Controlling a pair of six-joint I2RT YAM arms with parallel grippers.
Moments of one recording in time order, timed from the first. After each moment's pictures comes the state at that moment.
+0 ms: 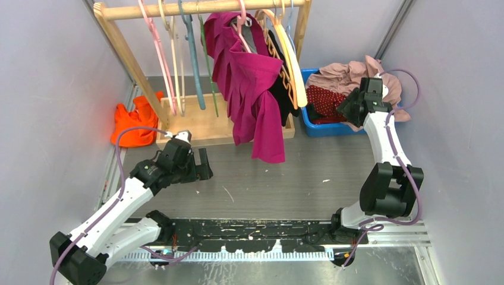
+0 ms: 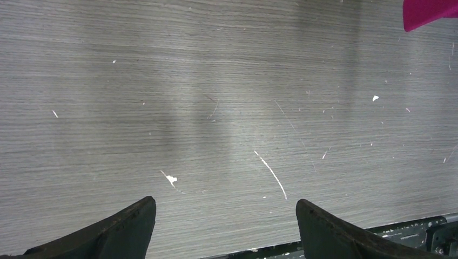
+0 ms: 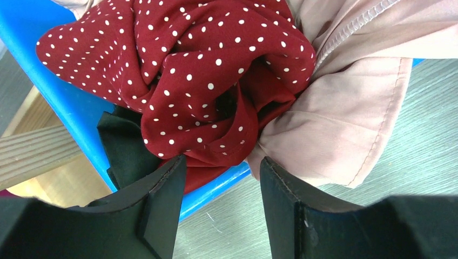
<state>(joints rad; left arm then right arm) -0.55 0.87 0.75 -0.80 -0.08 -0.63 -0.16 1.50 1.29 -0.60 0.06 0.56</state>
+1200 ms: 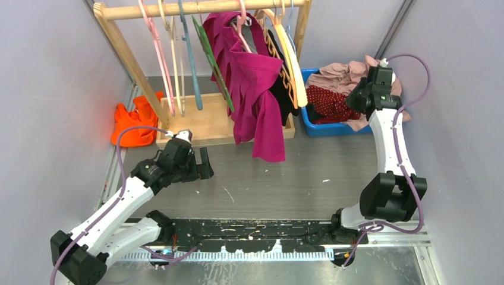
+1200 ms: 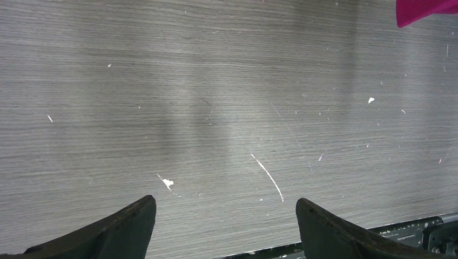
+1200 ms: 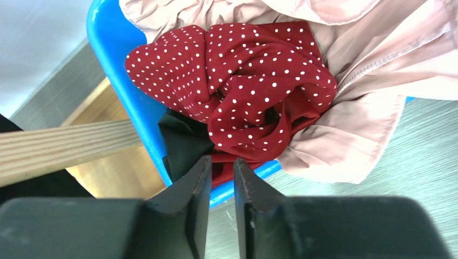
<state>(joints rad) -0.55 0.88 0.75 -0.77 -0.08 -0.63 -0.16 1.46 1.42 -0.65 0.00 0.52</state>
